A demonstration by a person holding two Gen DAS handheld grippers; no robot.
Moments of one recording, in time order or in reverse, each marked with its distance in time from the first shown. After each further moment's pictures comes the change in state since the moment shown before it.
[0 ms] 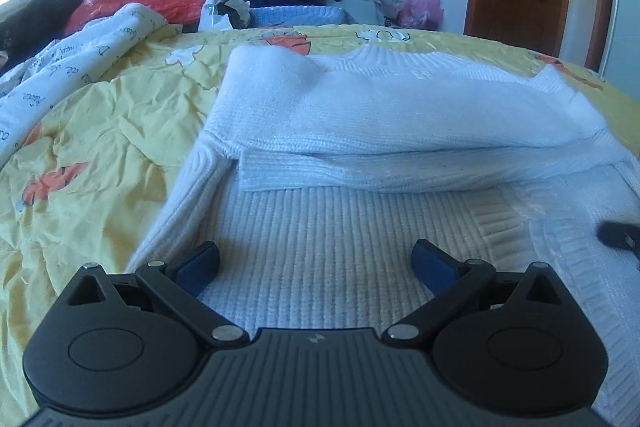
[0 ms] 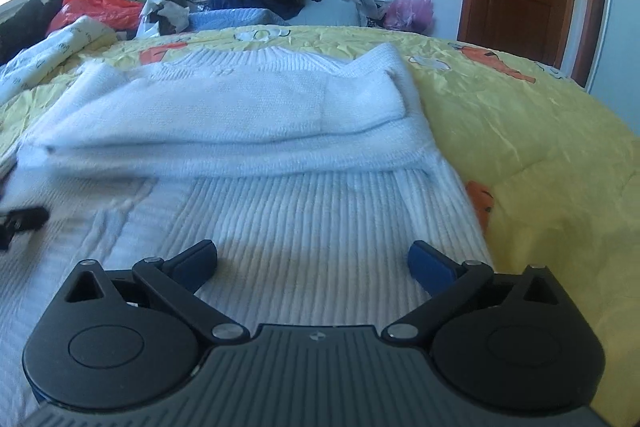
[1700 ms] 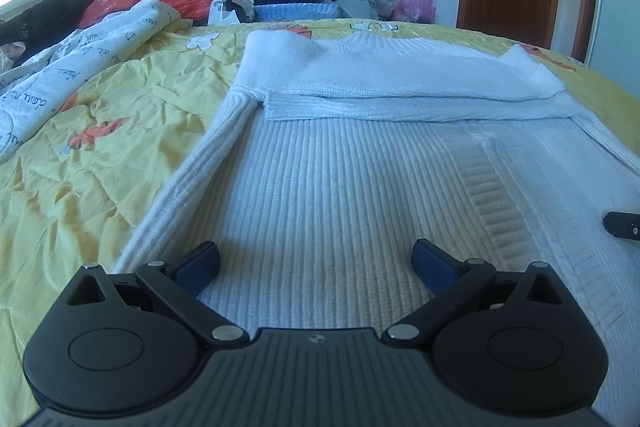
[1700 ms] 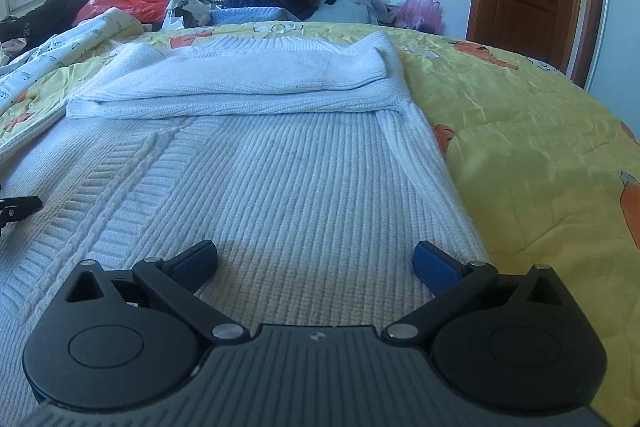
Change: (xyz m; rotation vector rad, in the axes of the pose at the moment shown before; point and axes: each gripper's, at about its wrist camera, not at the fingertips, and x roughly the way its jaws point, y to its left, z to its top) left arm -0.063 0.009 -0.051 0.010 -0.001 -0.016; right arm -0.055 -0.007 -0.054 -0.030 -0.018 0.037
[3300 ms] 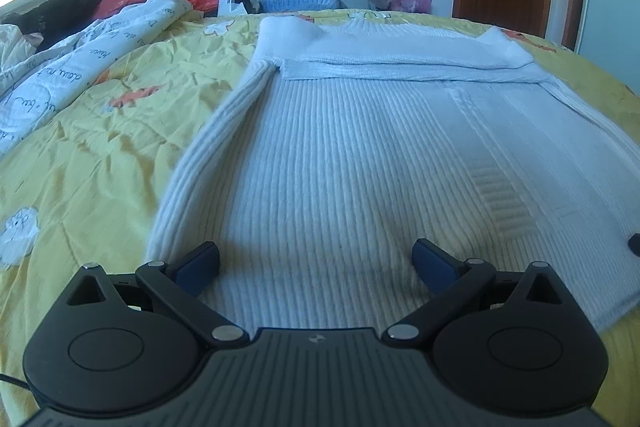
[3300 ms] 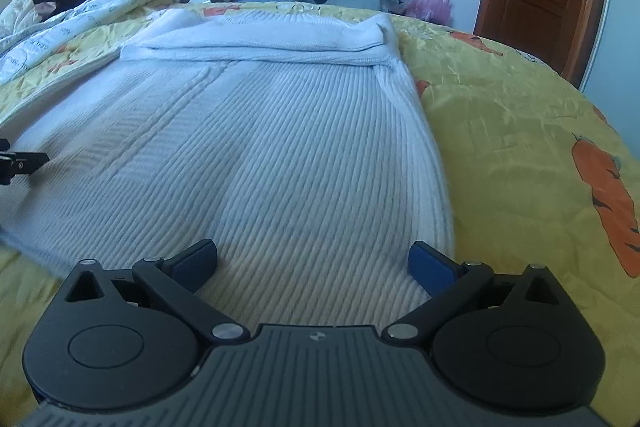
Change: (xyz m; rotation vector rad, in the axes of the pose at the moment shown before) left arm -0.067 0.007 -0.051 0.011 0.020 0.002; right arm -0.090 0.007 -0.059 -0.078 0.052 0.009
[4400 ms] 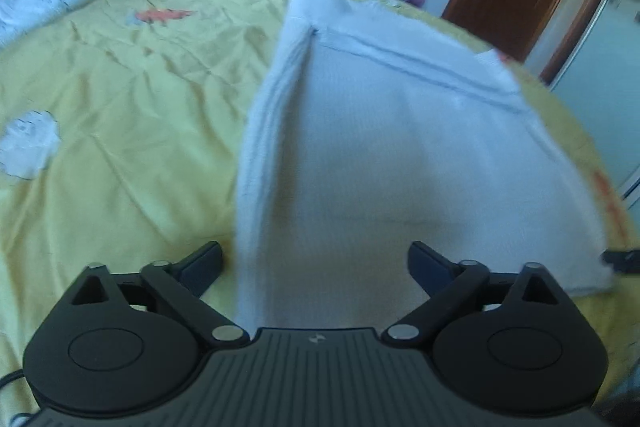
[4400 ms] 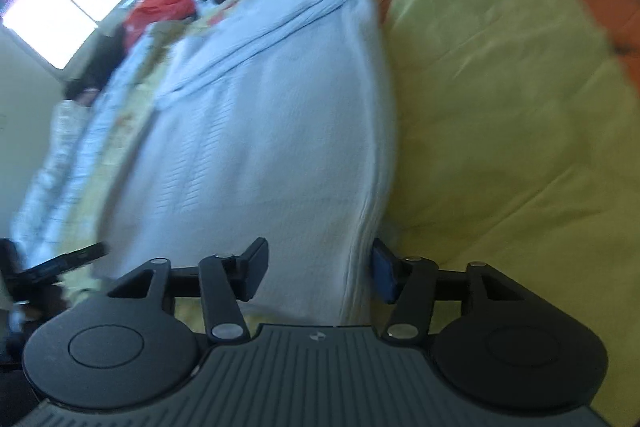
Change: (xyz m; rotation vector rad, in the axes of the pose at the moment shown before) left arm -0.019 0.080 -0.002 -0.238 0.143 -0.242; right arm -0.012 -0.109 0.003 0.444 0.231 0.457
